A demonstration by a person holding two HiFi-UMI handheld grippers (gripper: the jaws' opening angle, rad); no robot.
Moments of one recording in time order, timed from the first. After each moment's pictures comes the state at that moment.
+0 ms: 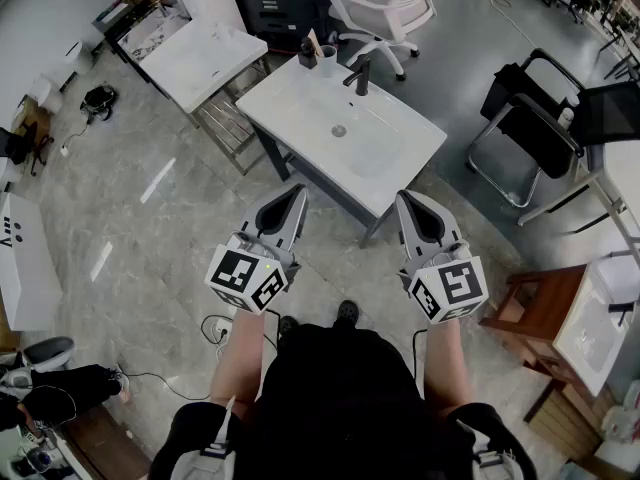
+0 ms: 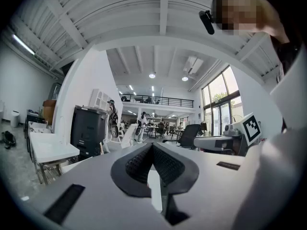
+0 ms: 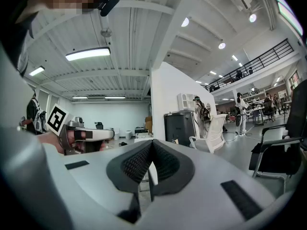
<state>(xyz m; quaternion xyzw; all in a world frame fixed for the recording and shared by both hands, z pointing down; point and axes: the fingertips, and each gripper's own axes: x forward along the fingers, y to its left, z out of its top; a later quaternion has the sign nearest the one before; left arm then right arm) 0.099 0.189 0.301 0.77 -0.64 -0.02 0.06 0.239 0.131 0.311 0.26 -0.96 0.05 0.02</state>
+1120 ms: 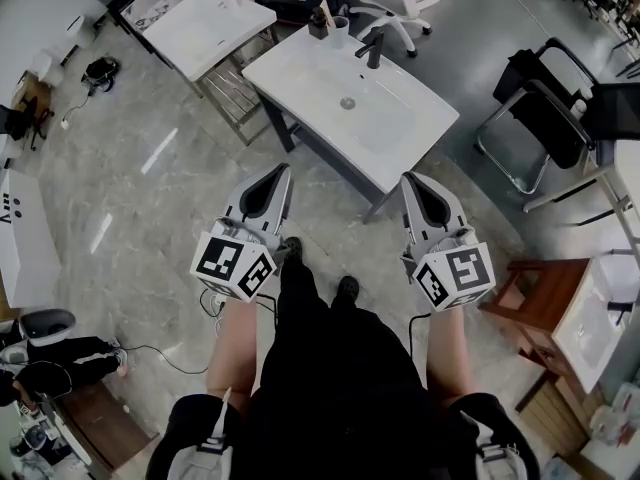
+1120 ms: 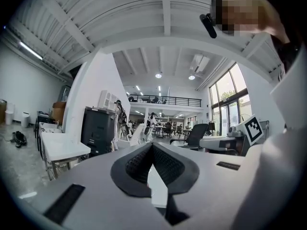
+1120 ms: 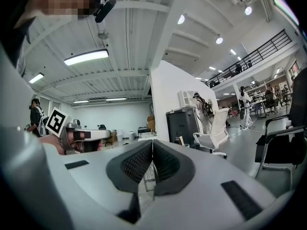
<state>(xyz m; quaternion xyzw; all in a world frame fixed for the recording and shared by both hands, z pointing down) 0.068 0.216 0.305 0.73 -0.68 -0.02 0.06 0.228 0.140 0.322 0.24 -0.97 0.07 0.02</state>
